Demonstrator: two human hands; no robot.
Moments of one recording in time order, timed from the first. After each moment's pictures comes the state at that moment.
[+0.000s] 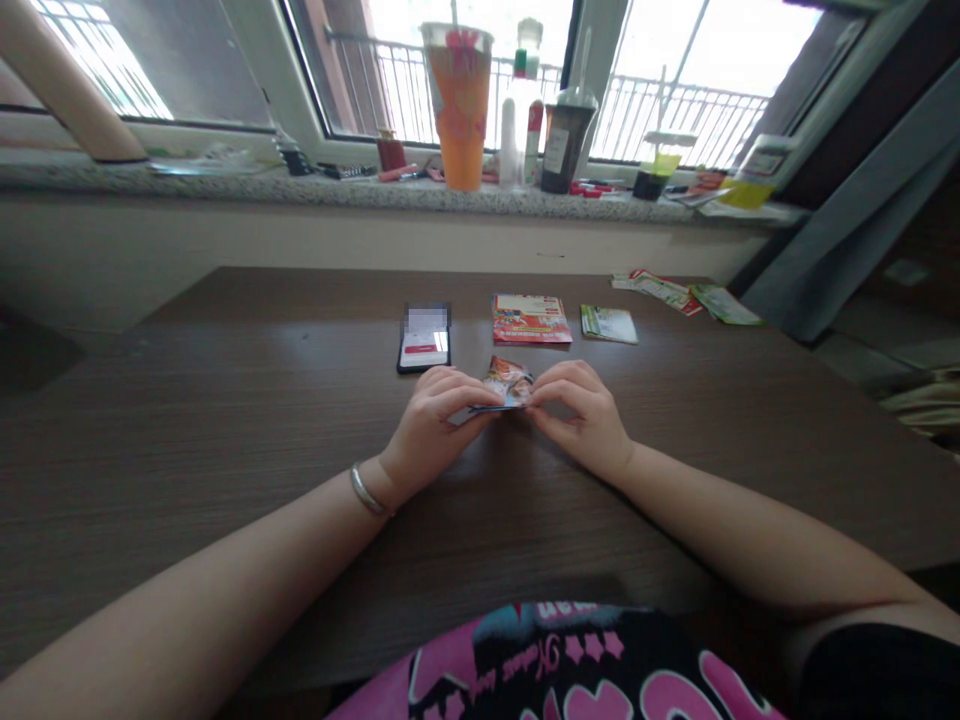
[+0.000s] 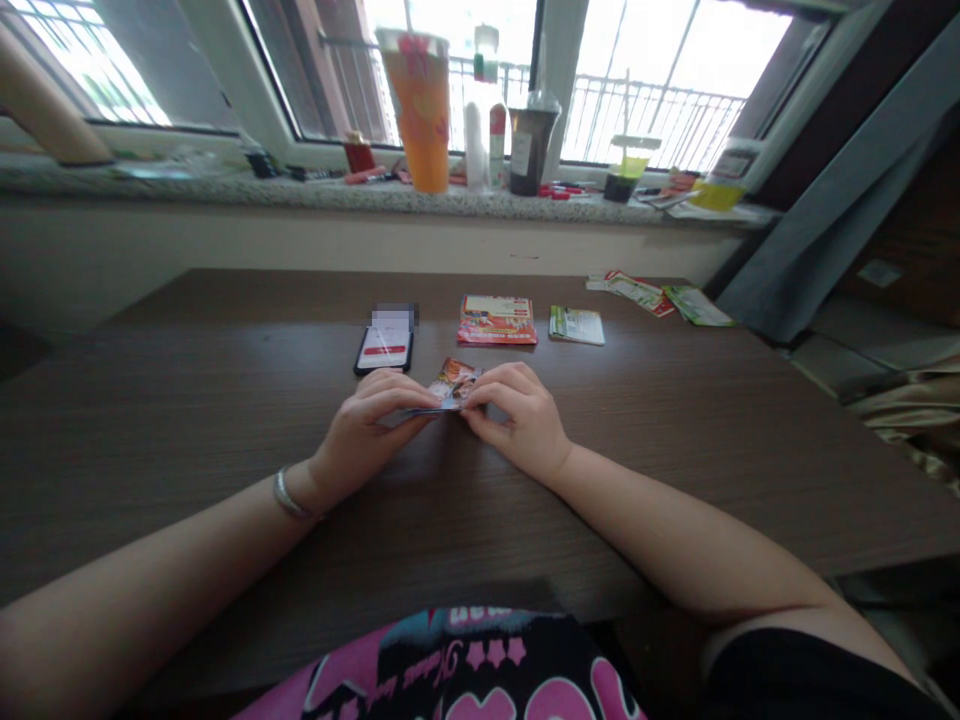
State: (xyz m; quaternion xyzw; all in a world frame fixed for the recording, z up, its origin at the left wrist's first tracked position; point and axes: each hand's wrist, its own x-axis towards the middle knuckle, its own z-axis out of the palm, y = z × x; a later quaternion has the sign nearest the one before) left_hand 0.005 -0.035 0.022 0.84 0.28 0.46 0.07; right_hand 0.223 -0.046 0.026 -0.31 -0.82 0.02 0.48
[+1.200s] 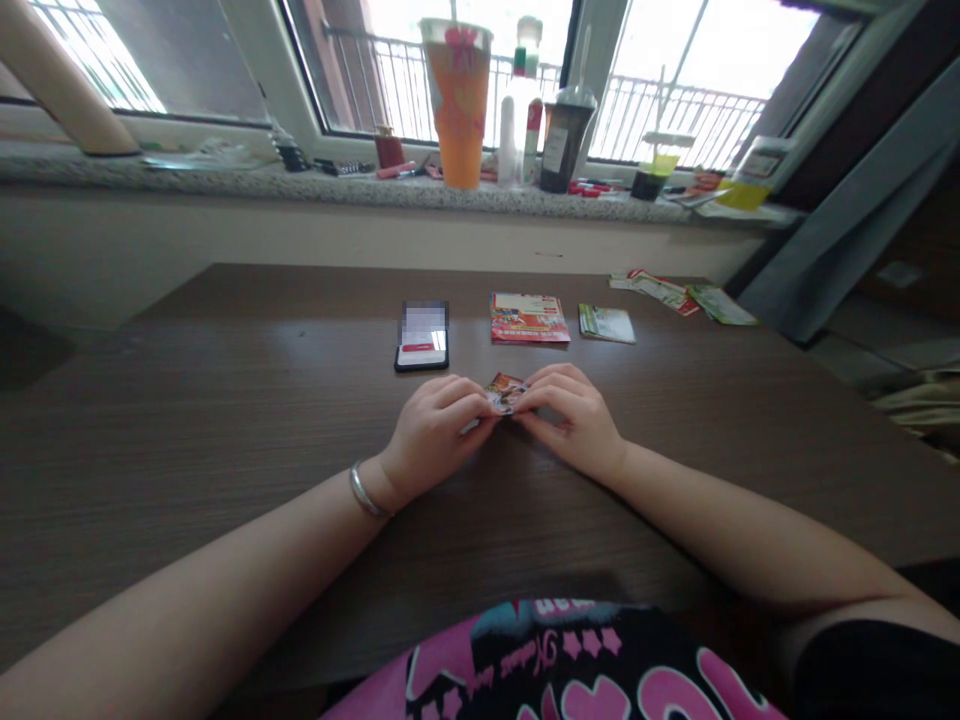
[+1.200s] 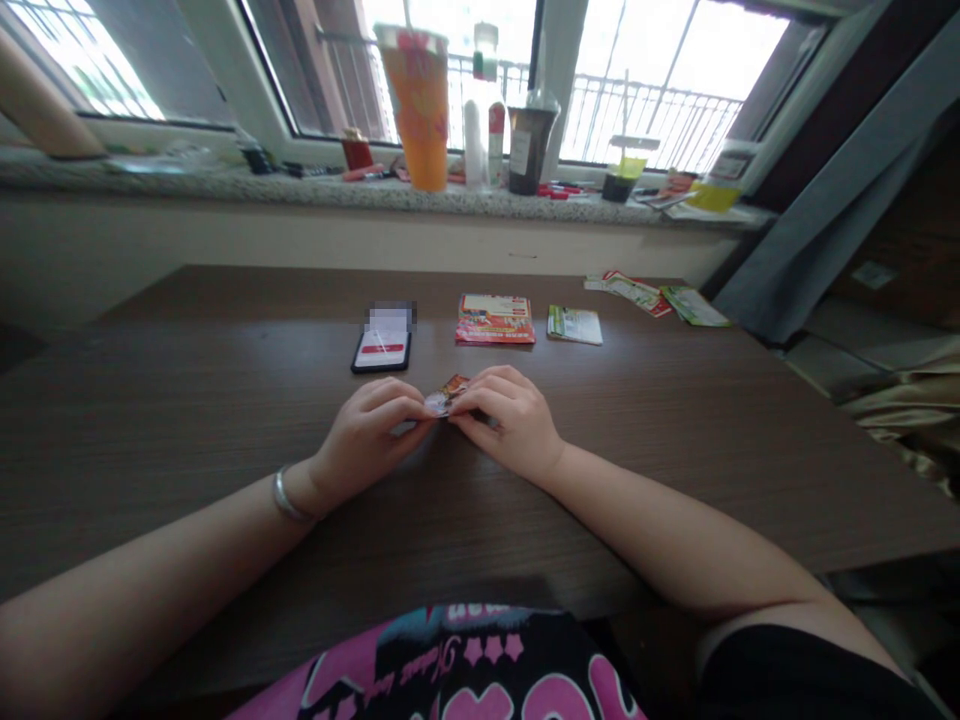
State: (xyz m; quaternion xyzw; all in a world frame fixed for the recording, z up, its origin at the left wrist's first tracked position) left_hand 0.007 -0.039 0.020 0.87 0.26 0.43 -0.05; right_hand 0.219 -0.044 0.024 -0.29 -0.84 0.01 0.46
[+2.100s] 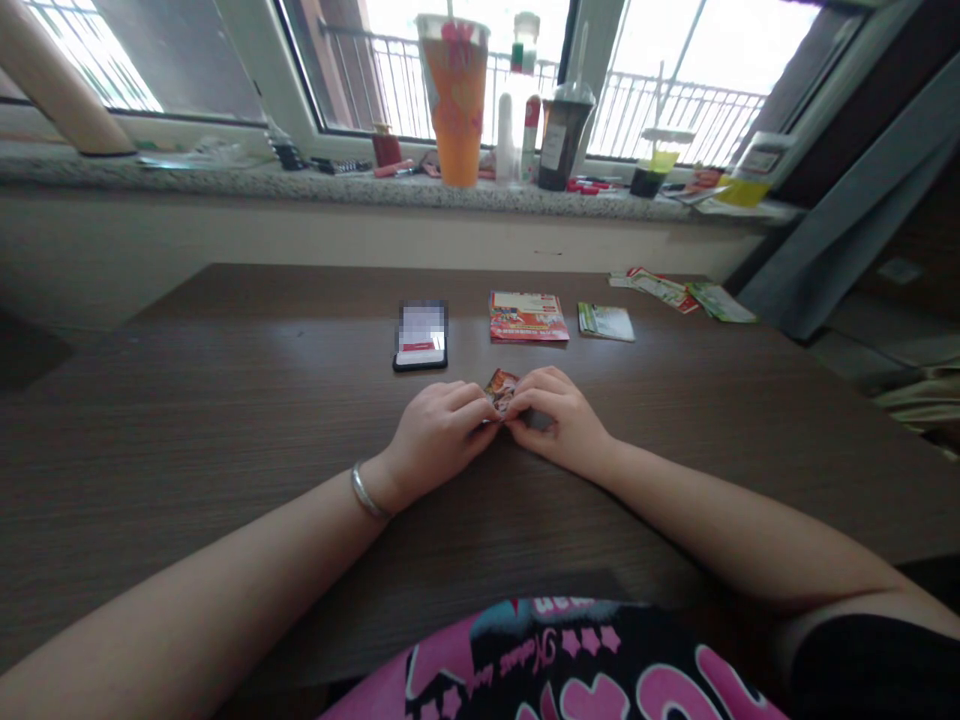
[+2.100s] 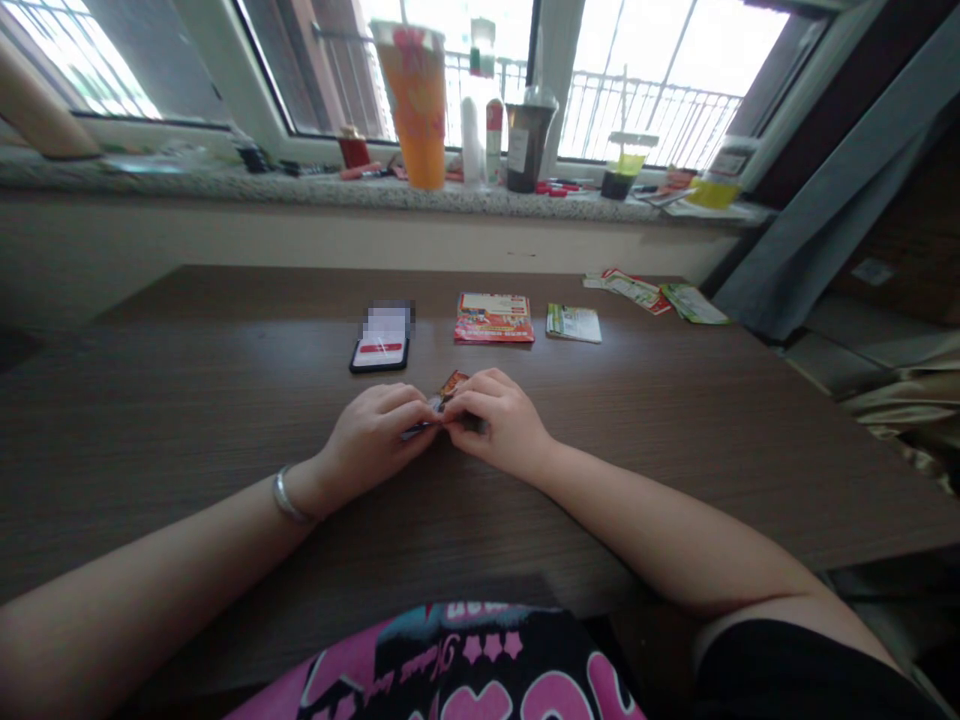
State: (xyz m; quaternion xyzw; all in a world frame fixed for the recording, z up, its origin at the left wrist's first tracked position) left_hand 0.009 -0.038 0.016 0.90 0.29 0.32 -0.09; right_hand 0.213 -0.040 0.017 -0.29 -0.86 0.06 0.43
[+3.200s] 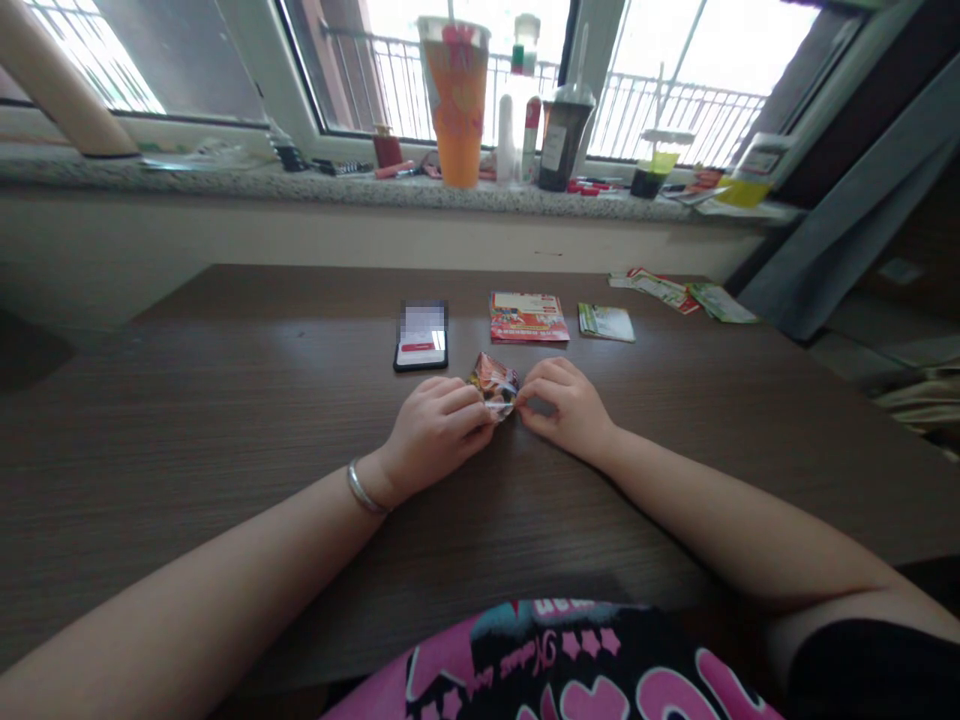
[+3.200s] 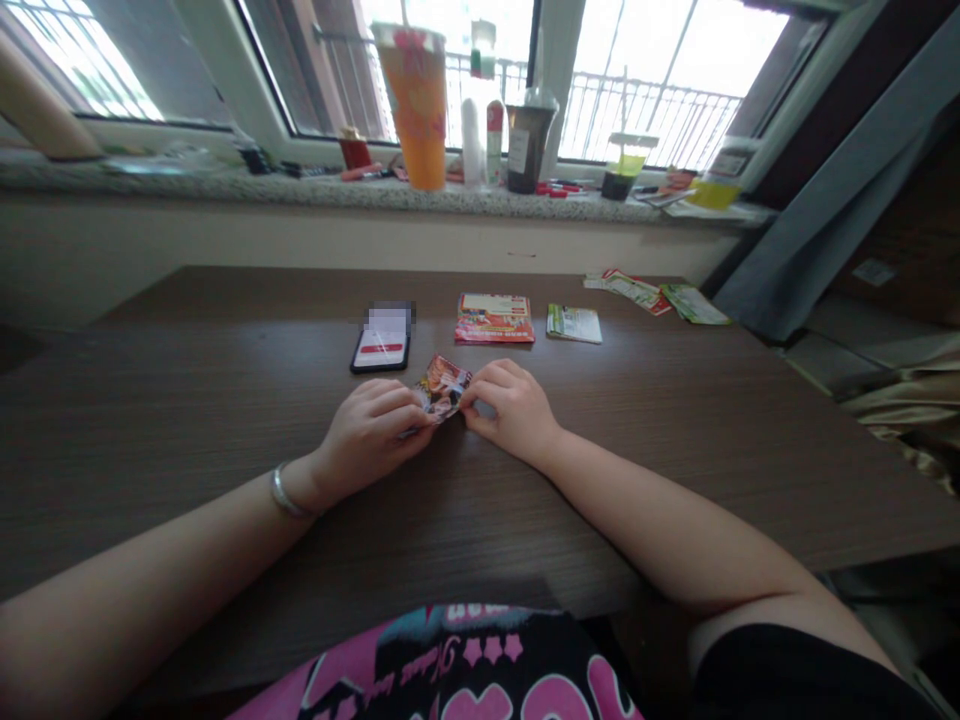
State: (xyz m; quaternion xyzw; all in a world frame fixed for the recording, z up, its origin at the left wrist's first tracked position) left_hand 0.004 -0.036 0.013 0.89 0.26 0.35 -0.13; right_hand 0.226 -0.025 0.008 -0.33 -0.86 -0.01 0.38
